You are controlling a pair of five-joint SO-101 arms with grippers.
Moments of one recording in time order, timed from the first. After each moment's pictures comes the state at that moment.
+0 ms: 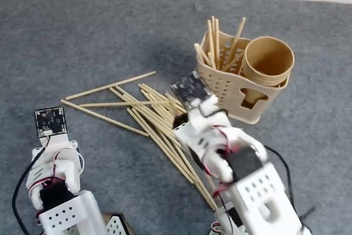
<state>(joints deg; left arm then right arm) -33.4 -95.3 90.8 58.4 -10.1 -34.7 -60.6 49.2 58.4 11.6</state>
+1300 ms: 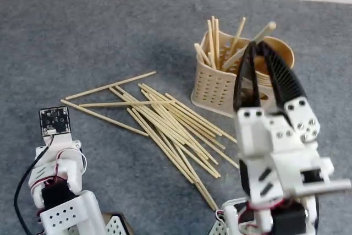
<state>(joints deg) -31.3 -95.3 91.3 58.2 -10.1 -14.9 -79.8 47.1 8.8 11.6</state>
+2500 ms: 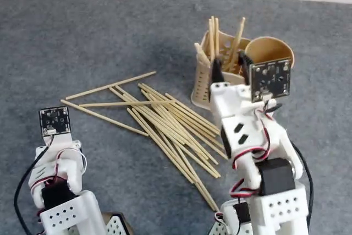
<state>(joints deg) -31.3 -95.3 91.3 58.2 -10.1 -20.0 -65.4 41.8 43.3 2.8</state>
